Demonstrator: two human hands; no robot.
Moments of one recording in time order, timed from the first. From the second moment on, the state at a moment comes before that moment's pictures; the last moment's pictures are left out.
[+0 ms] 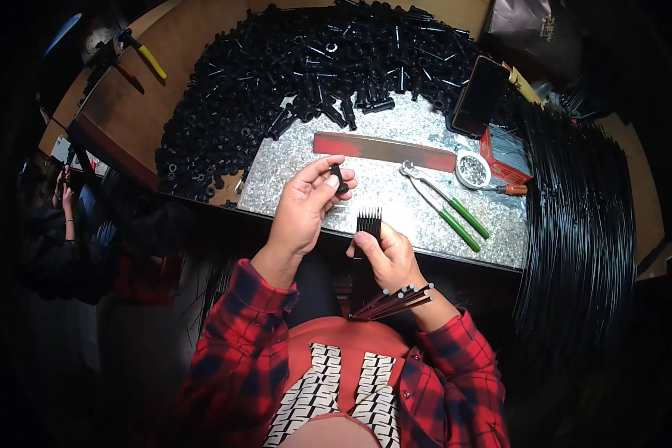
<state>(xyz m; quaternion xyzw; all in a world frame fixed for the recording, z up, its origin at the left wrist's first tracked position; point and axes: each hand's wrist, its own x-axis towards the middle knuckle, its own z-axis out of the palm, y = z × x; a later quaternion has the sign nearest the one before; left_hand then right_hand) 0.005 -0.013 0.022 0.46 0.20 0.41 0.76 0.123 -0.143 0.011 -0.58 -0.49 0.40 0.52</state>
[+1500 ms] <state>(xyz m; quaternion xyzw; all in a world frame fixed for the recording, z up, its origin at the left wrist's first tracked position) -0.012 -0.008 0.015 0.34 0.09 0.29 0.89 0.122 -0.136 0.020 -0.57 -0.50 0.41 0.50</state>
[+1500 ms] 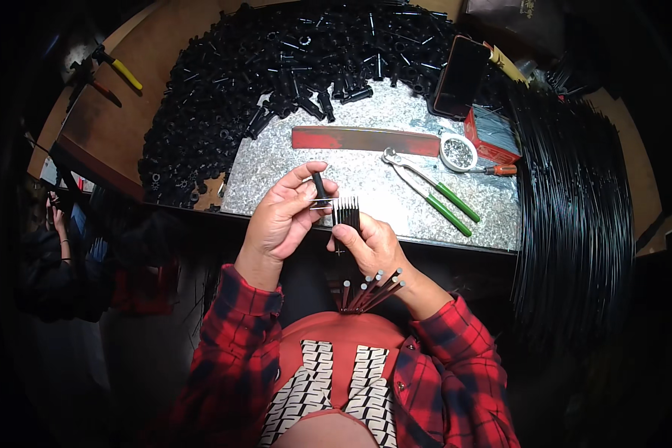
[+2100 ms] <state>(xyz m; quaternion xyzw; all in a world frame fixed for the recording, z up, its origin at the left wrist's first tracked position) -0.010 -0.008 0.014 0.34 0.09 0.30 0.89 0.123 -0.134 0.016 -0.57 -0.50 0.42 0.51</state>
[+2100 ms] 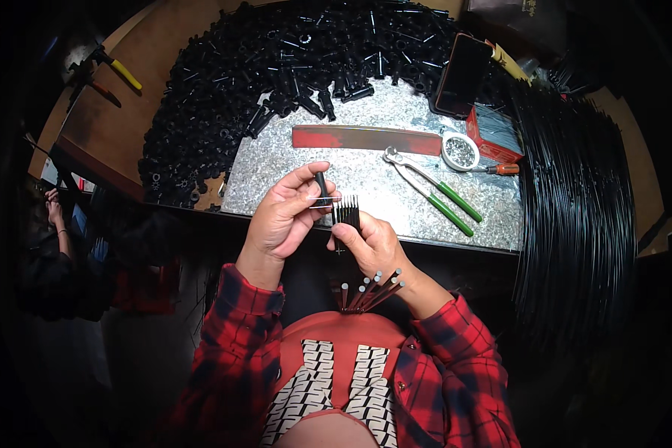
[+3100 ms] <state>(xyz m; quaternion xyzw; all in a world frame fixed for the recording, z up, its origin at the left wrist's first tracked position) -0.011 -0.008 0.013 0.35 0.10 0.29 0.89 0.120 -0.134 0.017 -0.56 -0.50 0.42 0.51</state>
